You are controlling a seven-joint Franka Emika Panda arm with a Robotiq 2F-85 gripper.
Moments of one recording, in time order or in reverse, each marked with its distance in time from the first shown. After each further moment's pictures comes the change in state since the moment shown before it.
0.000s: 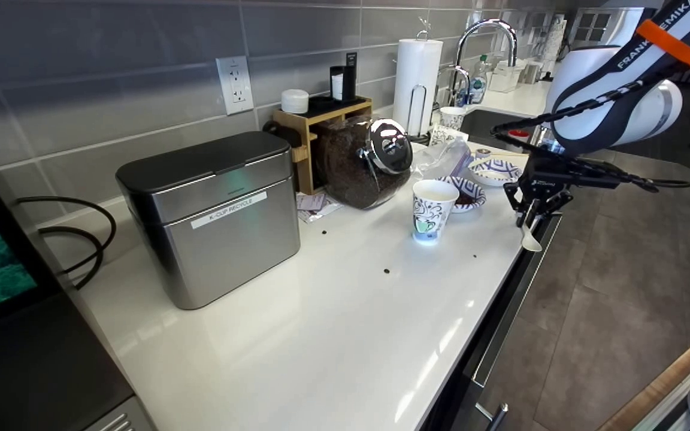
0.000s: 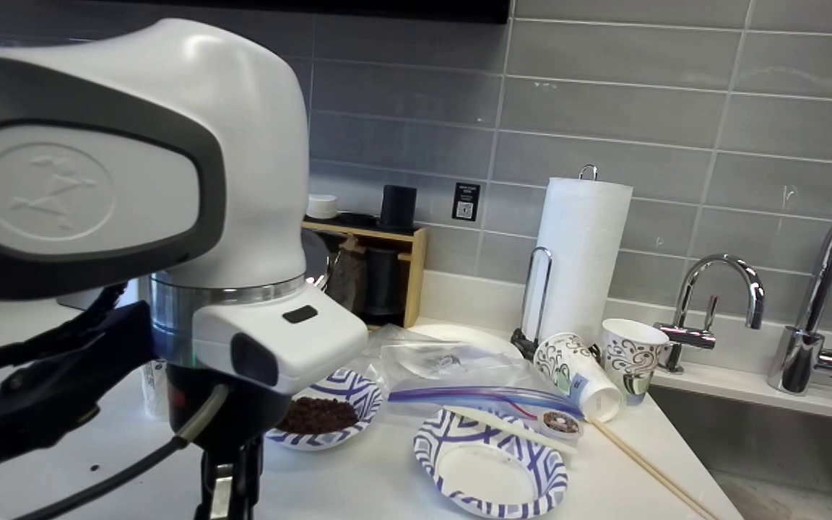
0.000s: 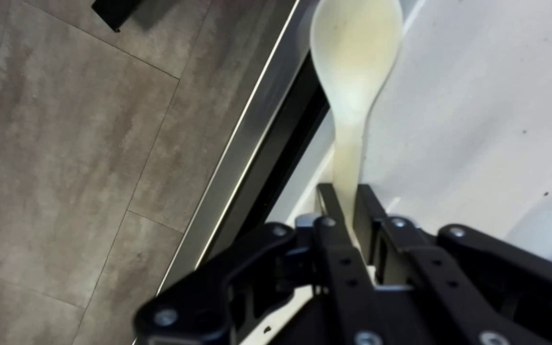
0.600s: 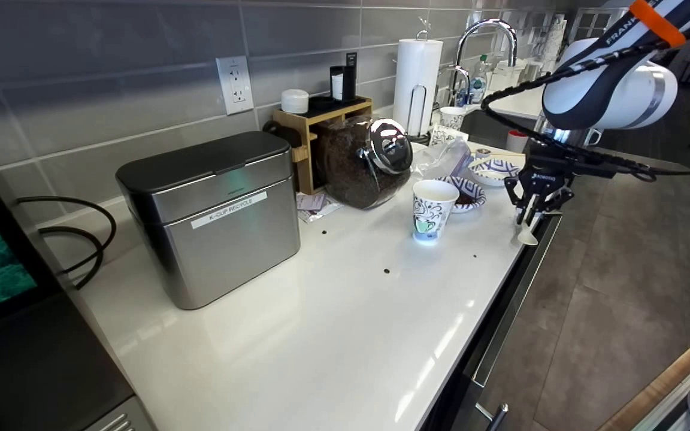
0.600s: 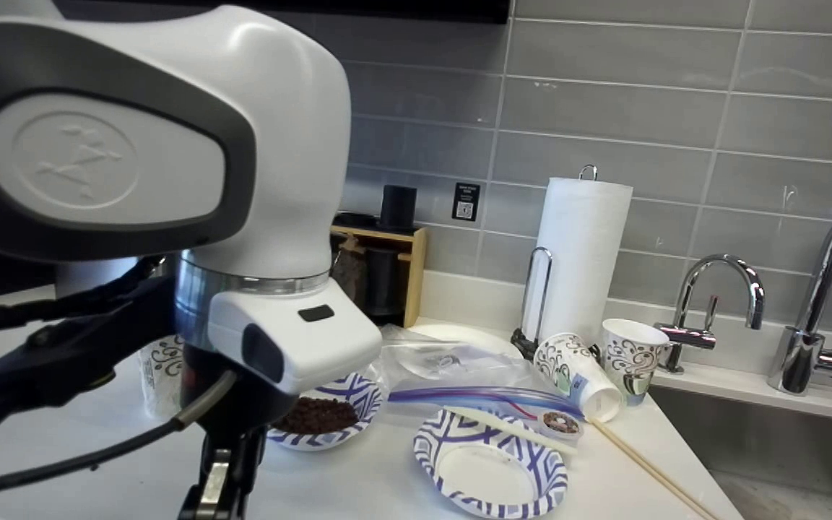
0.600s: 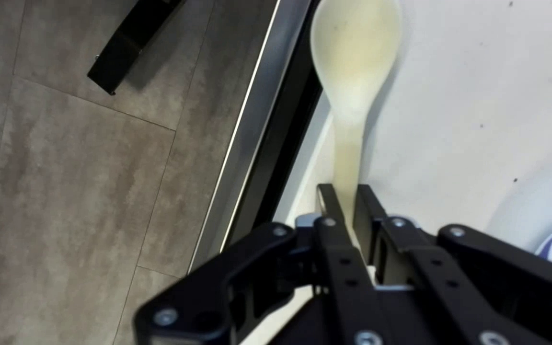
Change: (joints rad) arm 0.002 -0.011 -0.011 0.055 0.180 -0.145 -0.038
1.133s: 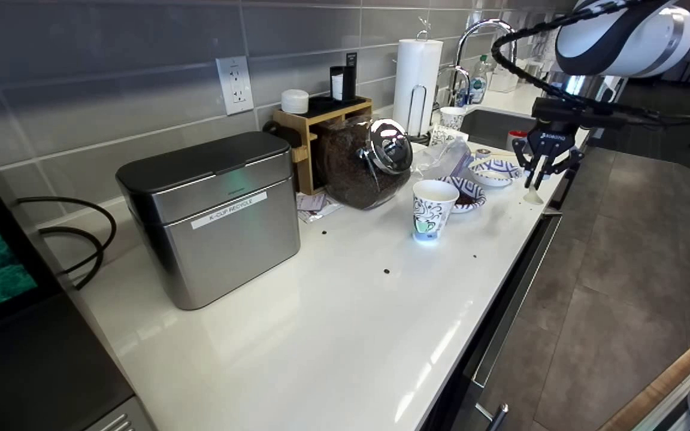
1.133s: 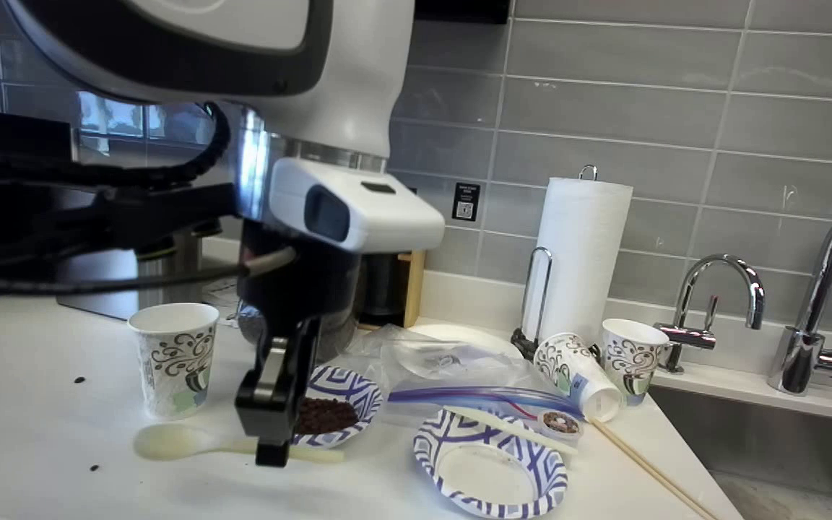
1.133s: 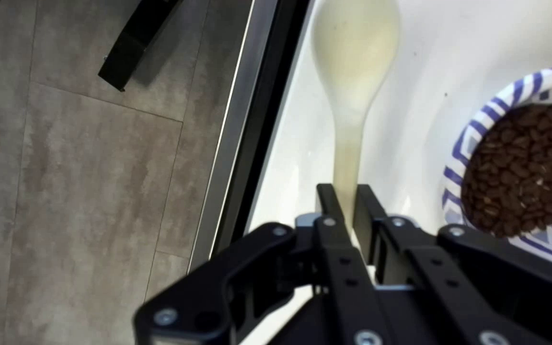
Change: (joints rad) arm -0.024 -0.111 -0.027 0.119 -0.057 -0.214 0.088
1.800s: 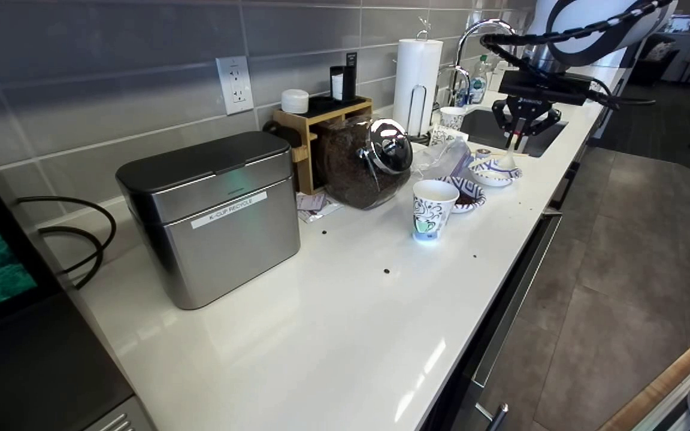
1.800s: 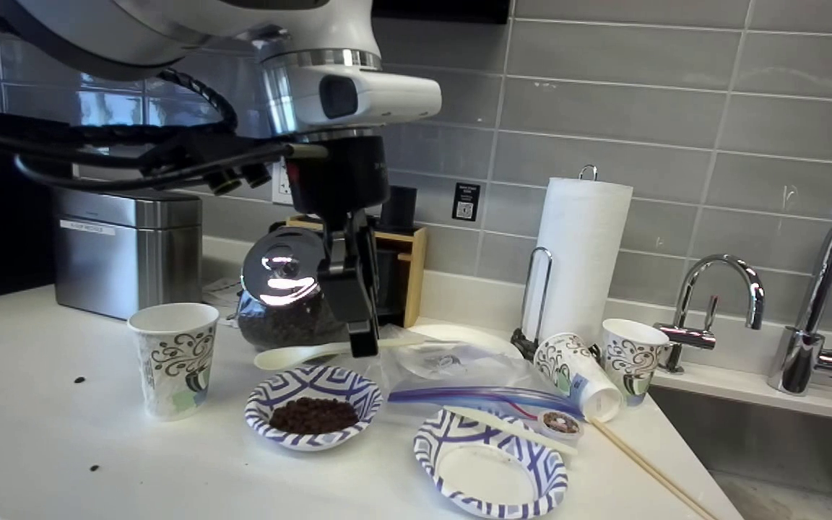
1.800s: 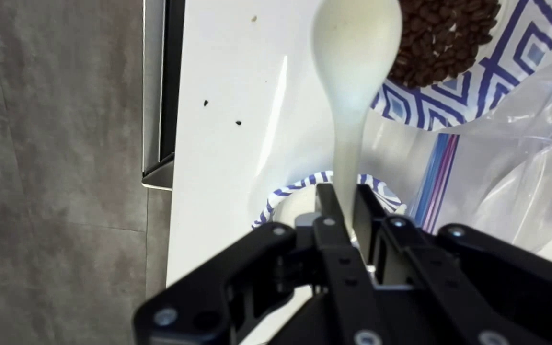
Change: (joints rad) arm -0.013 0.000 0.094 0.106 -0.325 0.106 0.381
